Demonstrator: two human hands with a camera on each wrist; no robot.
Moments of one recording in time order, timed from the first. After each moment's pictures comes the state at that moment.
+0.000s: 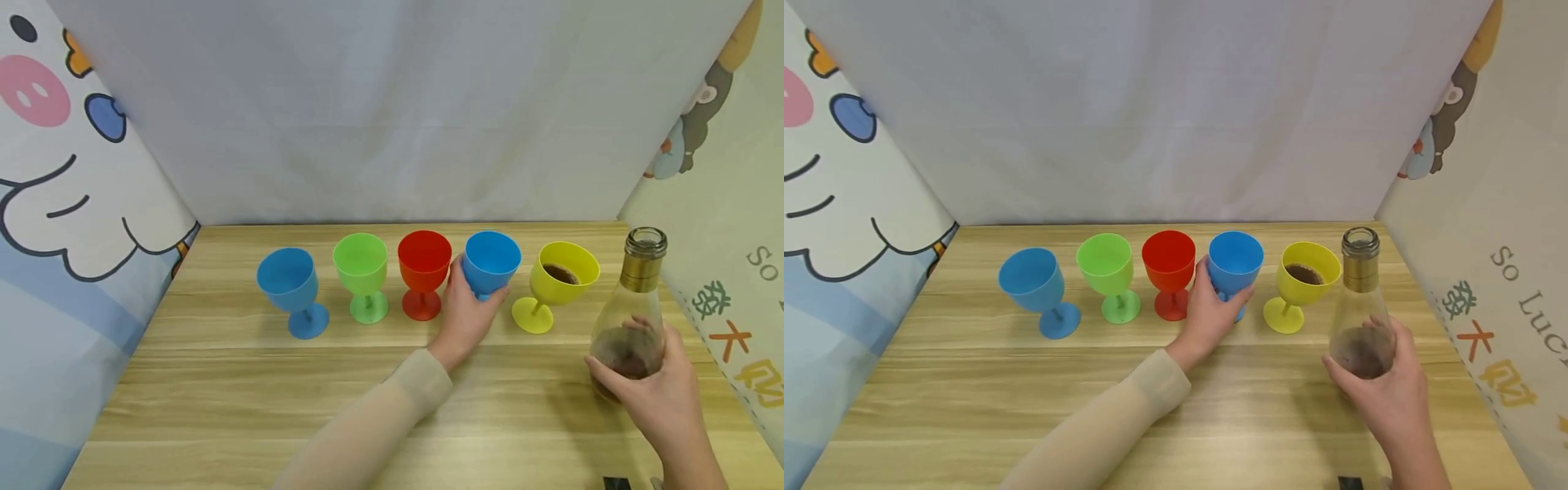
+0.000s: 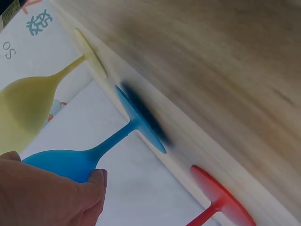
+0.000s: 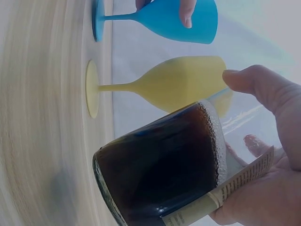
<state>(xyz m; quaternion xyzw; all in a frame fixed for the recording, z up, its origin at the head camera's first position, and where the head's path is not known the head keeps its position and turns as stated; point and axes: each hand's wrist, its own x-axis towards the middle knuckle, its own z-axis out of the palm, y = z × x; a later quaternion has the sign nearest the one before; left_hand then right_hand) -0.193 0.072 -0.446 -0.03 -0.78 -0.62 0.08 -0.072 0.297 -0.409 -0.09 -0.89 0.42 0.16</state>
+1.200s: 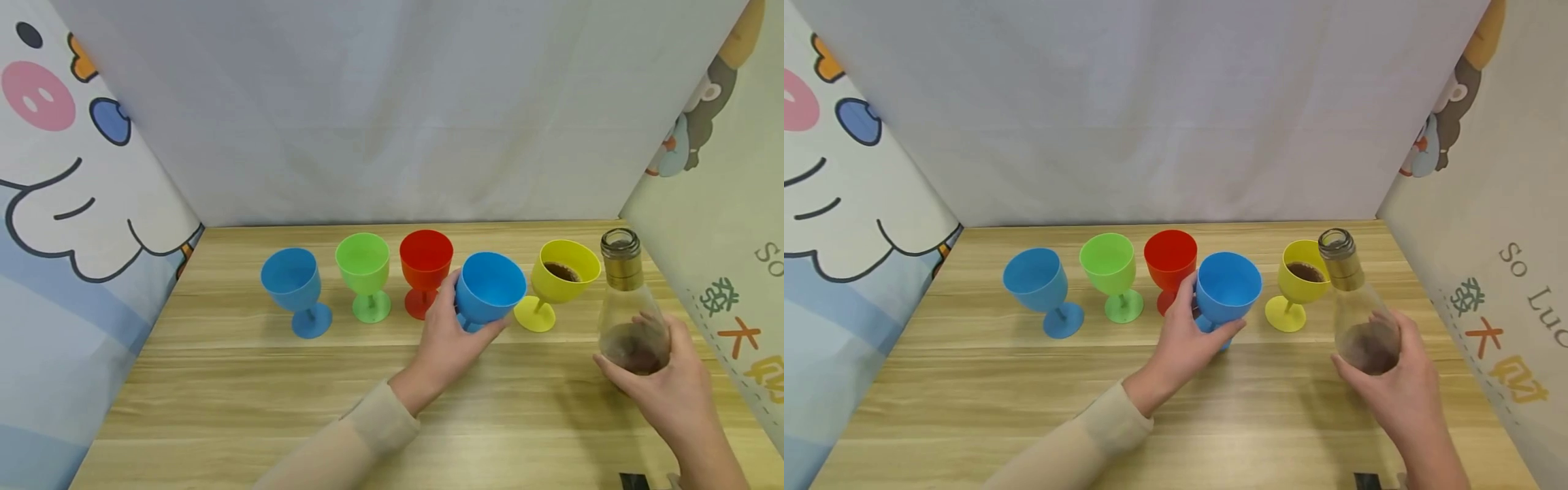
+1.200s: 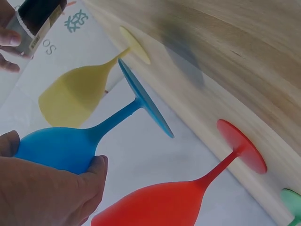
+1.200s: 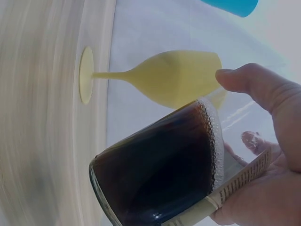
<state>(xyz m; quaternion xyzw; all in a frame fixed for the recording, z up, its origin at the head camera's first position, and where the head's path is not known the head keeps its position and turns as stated) -0.137 0.026 -0.422 -0.11 -0.78 -0.61 0.05 -0.074 0.307 -0.407 -0.07 -0.91 0.37 0.16</state>
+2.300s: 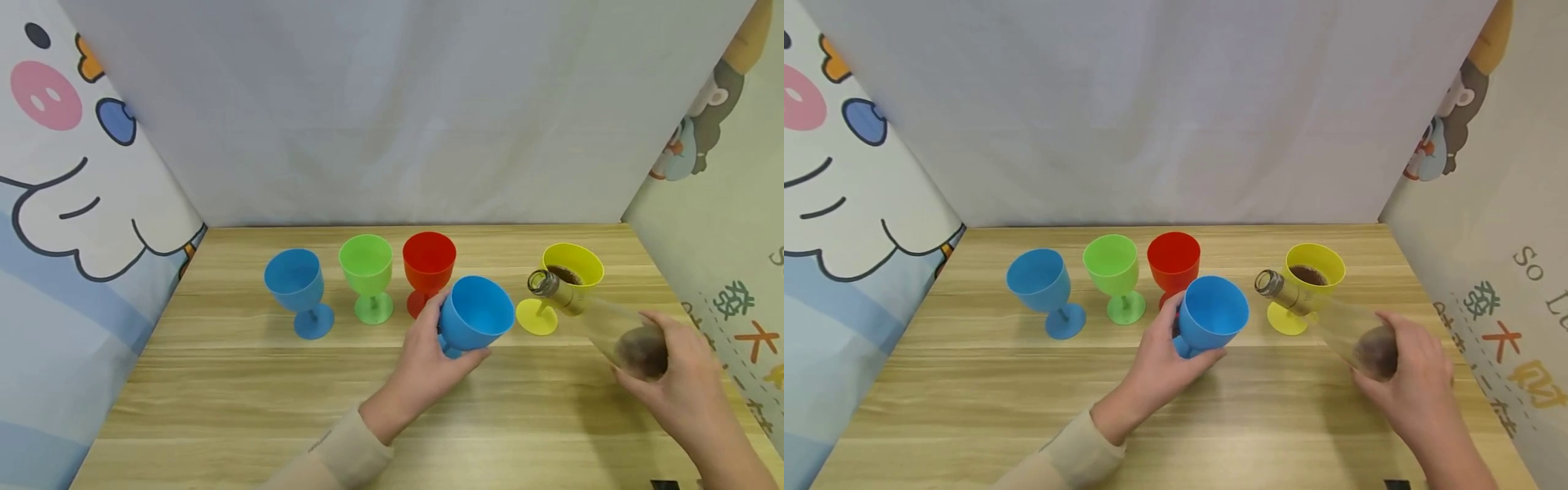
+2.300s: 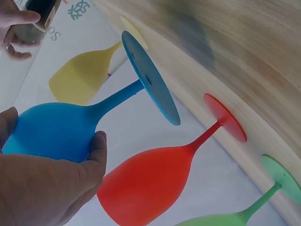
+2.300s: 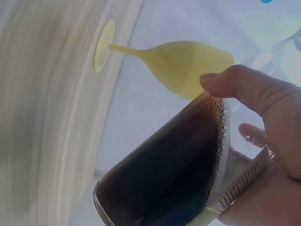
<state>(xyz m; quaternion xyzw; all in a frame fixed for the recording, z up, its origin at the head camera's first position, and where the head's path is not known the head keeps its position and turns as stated) -0.112 -0.010 -0.419 -0.15 -0.80 -0.58 0.04 -0.083 0.323 -0.408 0.10 -0.93 0.26 0.25</state>
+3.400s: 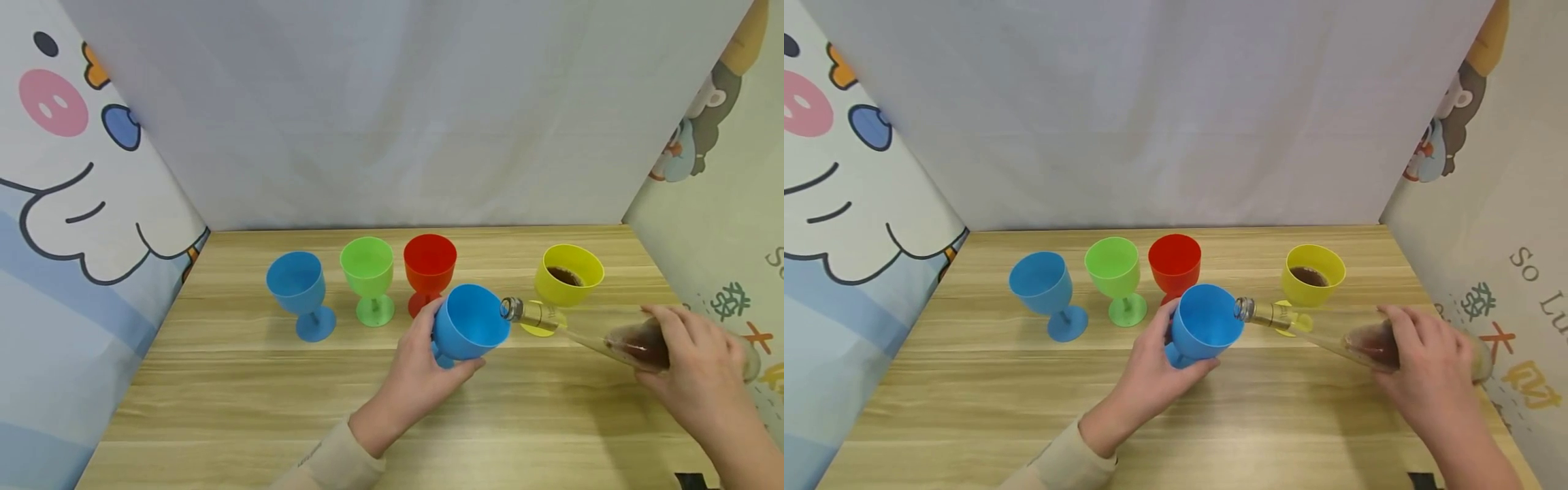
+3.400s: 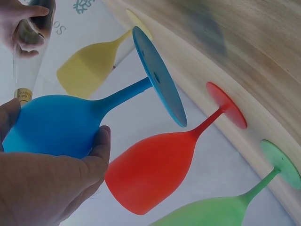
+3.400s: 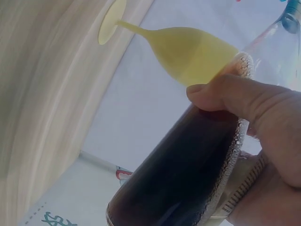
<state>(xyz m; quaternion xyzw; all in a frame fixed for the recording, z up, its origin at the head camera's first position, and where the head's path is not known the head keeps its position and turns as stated) -0.099 -0.022 -0.411 -0.16 -0.81 -0.56 0.04 -0.087 0.331 -0.395 0.14 -0.94 0.15 0.29</state>
